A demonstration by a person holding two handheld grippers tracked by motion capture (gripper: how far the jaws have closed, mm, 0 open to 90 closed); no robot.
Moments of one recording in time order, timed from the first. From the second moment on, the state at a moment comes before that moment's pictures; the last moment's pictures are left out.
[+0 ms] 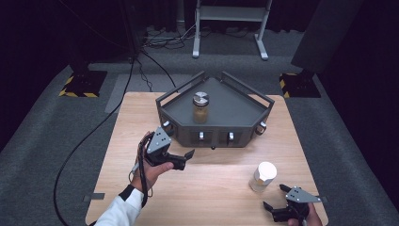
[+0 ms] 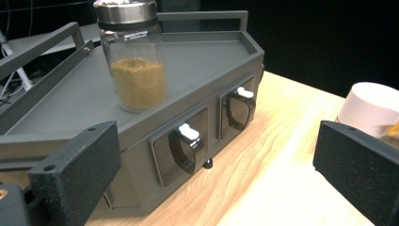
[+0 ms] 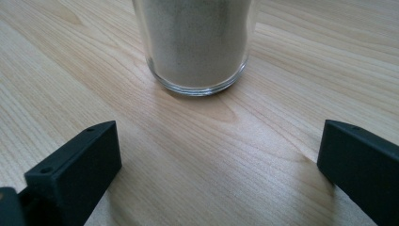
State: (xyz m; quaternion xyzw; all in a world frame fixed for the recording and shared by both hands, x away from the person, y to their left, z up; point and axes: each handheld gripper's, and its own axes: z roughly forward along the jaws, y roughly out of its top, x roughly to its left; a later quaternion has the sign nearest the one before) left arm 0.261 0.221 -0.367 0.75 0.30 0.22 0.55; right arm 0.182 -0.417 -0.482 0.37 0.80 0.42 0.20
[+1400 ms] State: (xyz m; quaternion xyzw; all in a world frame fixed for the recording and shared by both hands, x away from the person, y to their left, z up) left arm 0.209 0.233 -0.458 0.78 0.35 0.22 0.48; right arm 0.183 -0.418 -0.482 0.36 0.81 0.42 0.20
